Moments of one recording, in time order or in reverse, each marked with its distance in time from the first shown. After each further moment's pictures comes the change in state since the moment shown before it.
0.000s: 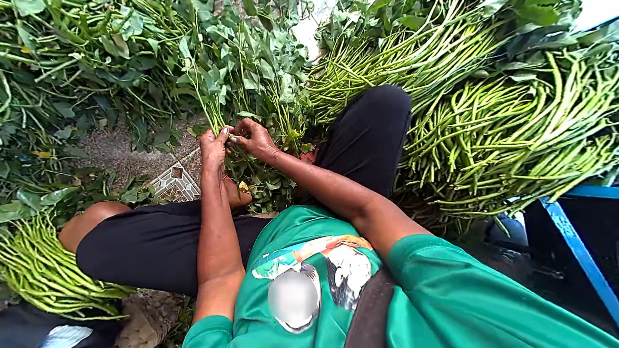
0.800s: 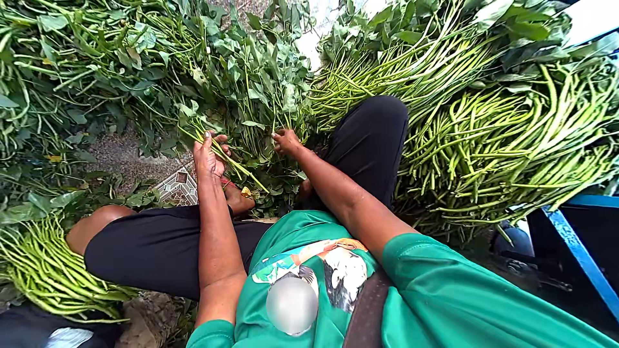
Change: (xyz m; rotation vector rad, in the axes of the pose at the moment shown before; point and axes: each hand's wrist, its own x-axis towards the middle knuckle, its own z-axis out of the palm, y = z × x) left_hand -0.003 0.011 -0.012 -0.520 0.170 -0.117; right_hand 0.024 0.084 -0.049 0.106 0.109 0.547
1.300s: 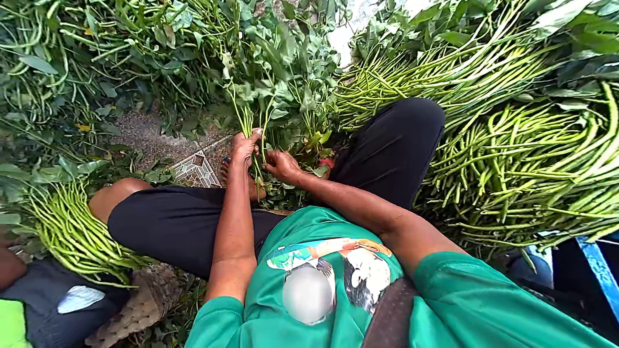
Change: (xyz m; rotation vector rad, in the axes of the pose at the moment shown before) left_hand 0.011 -0.036 -0.002 0.470 -0.105 -0.151; right_hand -0.085 0.003 0.066 -0.579 -0.272 -0.425
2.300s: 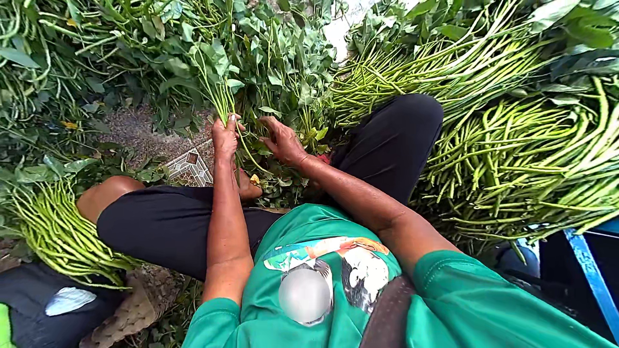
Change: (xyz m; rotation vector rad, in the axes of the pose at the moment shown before) left_hand -0.002 0.018 -0.020 0.025 0.098 0.325; right_hand 0.001 -0.019 -0.047 -0.041 0.328 -0.294
